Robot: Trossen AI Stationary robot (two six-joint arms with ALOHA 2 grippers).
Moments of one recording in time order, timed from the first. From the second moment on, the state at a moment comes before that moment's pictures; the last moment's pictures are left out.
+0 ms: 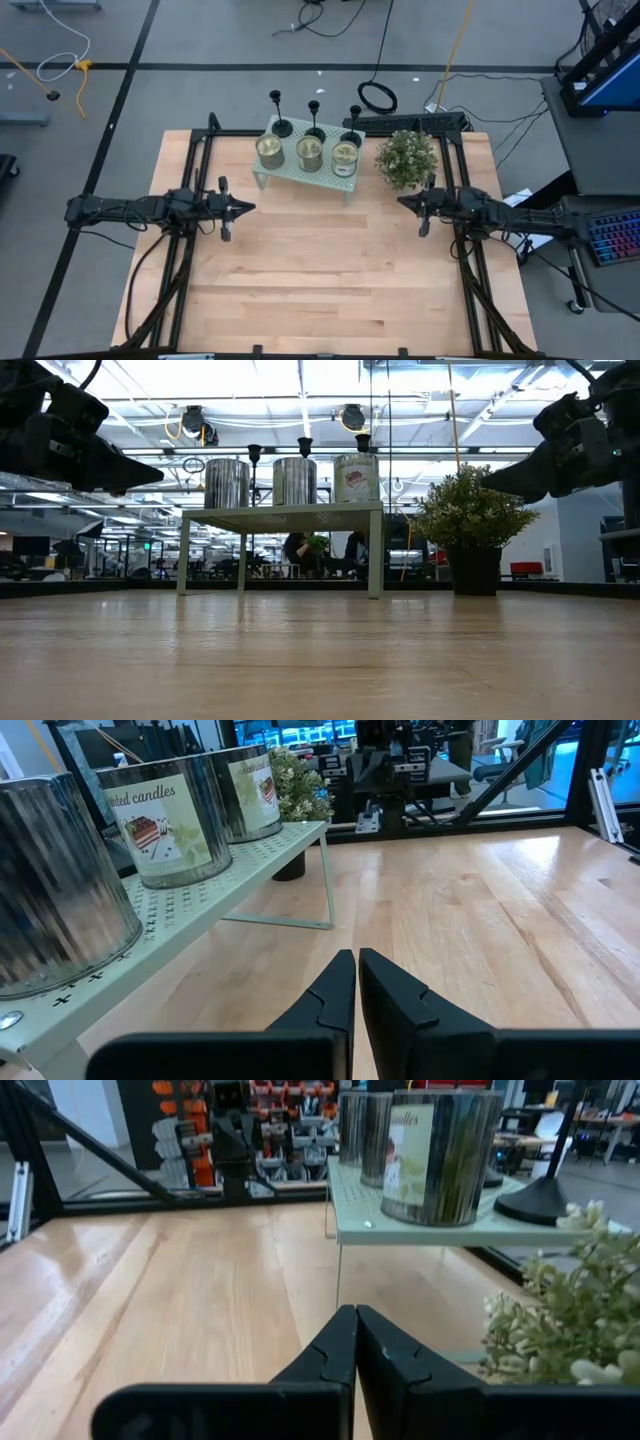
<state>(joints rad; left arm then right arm) 0.00 0.17 0.01 0.06 -0.13 0.11 -0.14 0.15 0.02 0.02 0.08 0.02</state>
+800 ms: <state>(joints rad) 0.00 0.17 0.02 0.06 -0.13 0.11 -0.14 0.19 0.02 0.02 0.08 0.01</state>
